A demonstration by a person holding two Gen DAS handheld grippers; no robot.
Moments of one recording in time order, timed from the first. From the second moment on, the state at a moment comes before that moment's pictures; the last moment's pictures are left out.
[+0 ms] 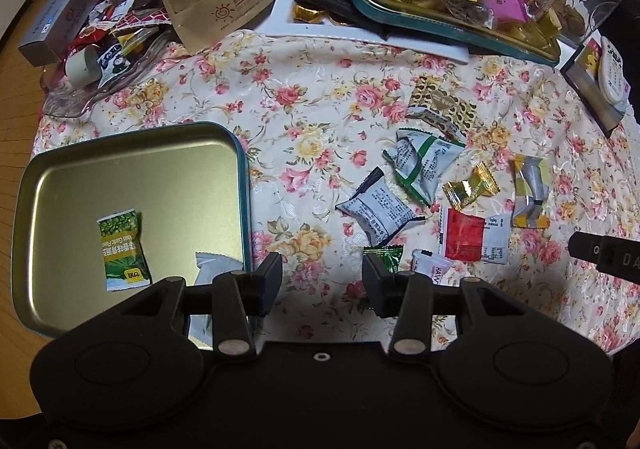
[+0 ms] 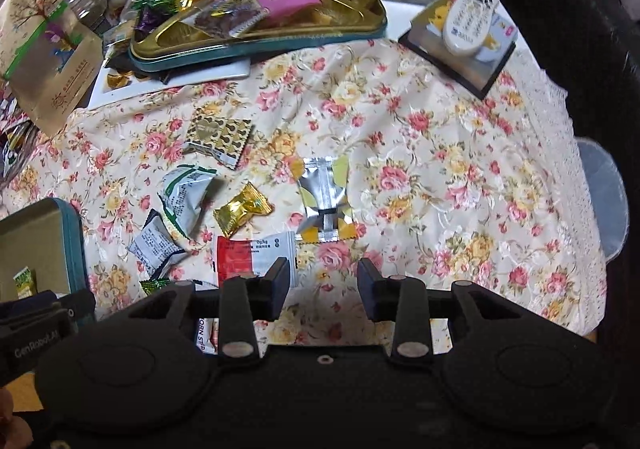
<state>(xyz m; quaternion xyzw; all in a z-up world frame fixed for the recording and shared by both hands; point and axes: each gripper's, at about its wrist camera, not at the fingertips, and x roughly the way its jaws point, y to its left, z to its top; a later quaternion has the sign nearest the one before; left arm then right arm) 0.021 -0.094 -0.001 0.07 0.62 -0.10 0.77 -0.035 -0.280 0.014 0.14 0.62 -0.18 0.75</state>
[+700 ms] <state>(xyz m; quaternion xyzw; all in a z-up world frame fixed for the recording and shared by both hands) 0.040 -0.106 0.011 0.02 0.63 -0.13 0.76 -0.001 -0.309 -0.011 0.23 0.59 -0.18 0.75</state>
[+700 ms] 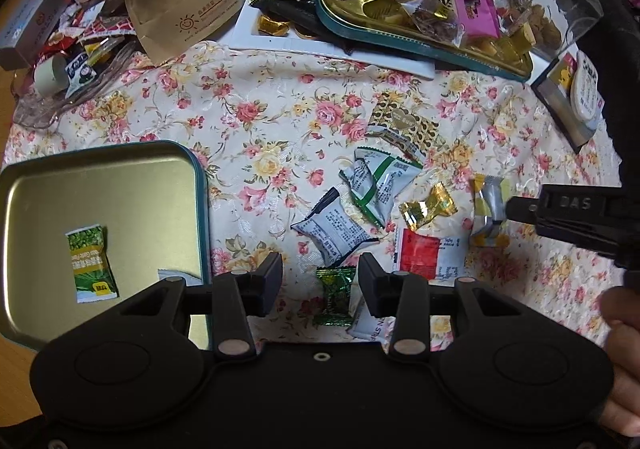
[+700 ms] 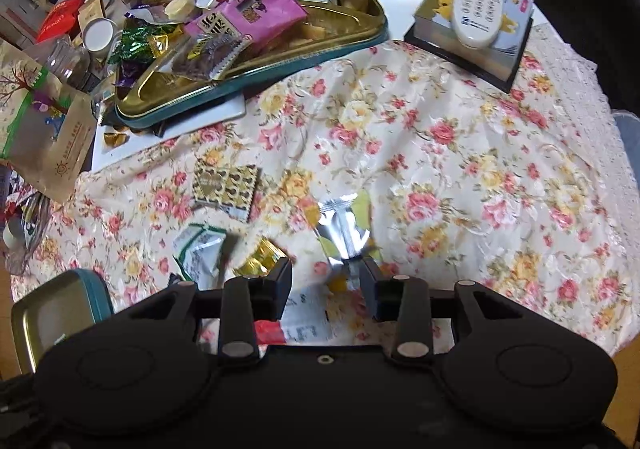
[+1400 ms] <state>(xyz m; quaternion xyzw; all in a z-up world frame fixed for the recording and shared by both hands) 0.058 -0.090 0.005 0.01 0.64 -0.10 0.76 0.016 -0.321 -0.074 0.23 0.59 -0.21 0.75</state>
